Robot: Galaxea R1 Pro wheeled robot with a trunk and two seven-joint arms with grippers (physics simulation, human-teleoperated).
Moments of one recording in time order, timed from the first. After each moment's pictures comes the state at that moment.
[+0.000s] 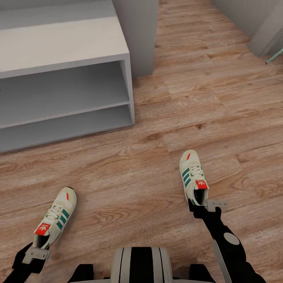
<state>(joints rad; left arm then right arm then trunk) -0.08 0.36 0.14 -0.87 -0.08 -0.24 -0.13 -0.19 0.00 -0.09 -1.51 0.01 0.30 0.01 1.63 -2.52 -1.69</state>
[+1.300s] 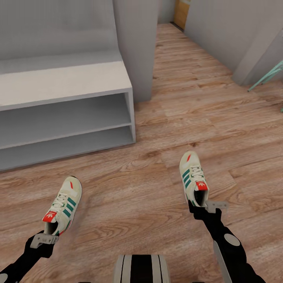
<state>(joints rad) -0.08 0.34 0.16 -1.08 0.05 -0.05 -0.29 -0.18 0.00 -0.09 -1.50 0.00 0.31 0.01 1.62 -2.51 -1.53</state>
